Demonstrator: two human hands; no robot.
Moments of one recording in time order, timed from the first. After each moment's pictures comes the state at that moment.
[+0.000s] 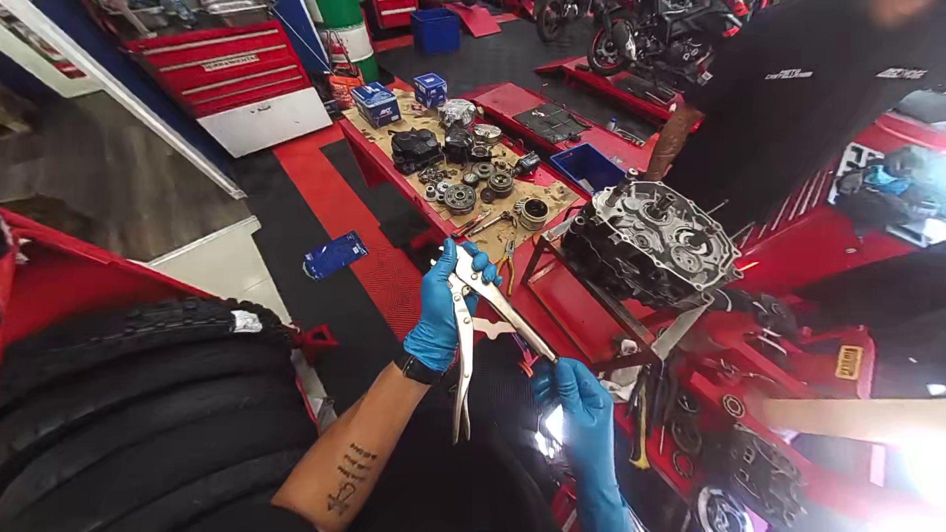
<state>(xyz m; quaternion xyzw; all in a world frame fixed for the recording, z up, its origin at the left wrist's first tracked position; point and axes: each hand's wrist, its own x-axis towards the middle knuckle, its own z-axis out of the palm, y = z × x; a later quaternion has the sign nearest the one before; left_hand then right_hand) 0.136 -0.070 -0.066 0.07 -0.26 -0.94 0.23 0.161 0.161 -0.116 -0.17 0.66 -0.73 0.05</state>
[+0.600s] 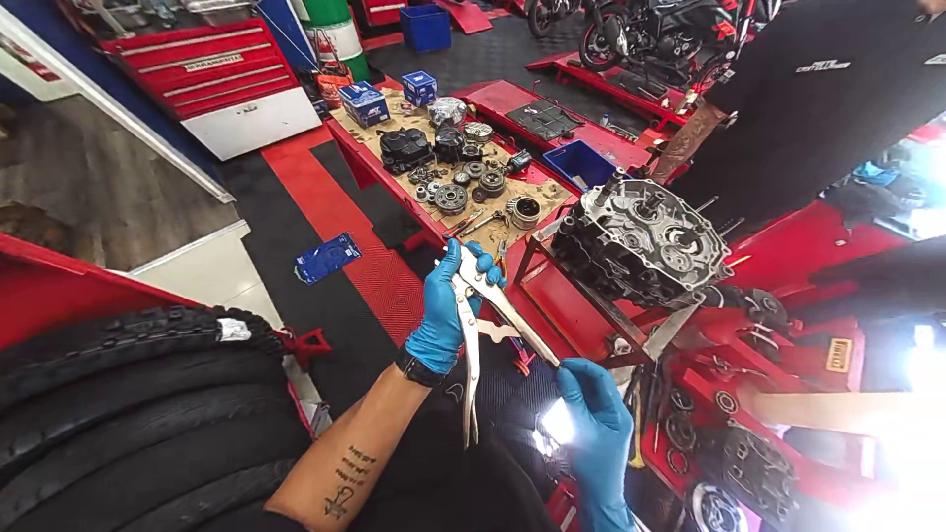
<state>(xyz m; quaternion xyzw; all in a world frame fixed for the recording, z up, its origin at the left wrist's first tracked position) 0.117 -0.055 -0.063 0.07 -0.25 -0.94 0.20 0.152 0.174 -0.109 -0.17 0.68 -0.71 -0.05</state>
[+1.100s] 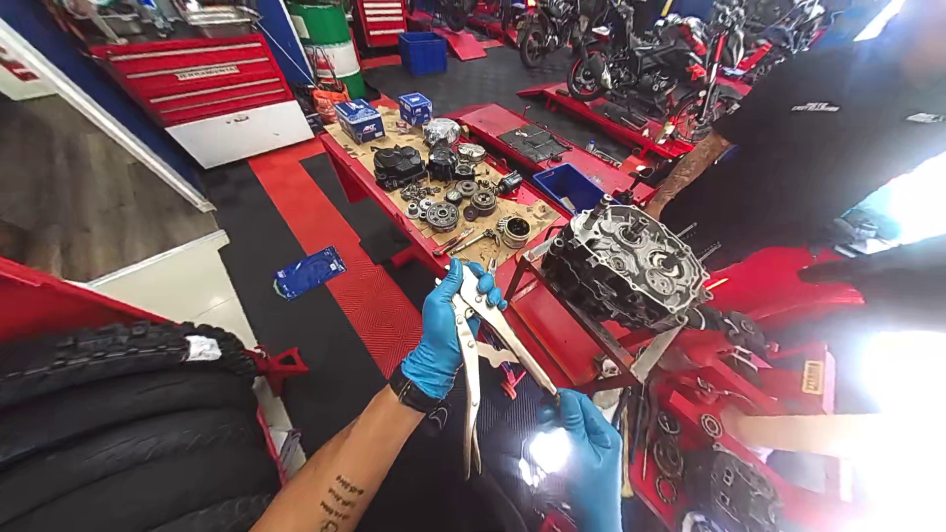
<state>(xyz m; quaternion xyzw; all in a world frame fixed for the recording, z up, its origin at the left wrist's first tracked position) 0.115 -0.047 -0.060 0.05 -0.25 -0.95 0.19 0.156 0.181 -0.105 -0.13 0.70 -0.70 0.00</state>
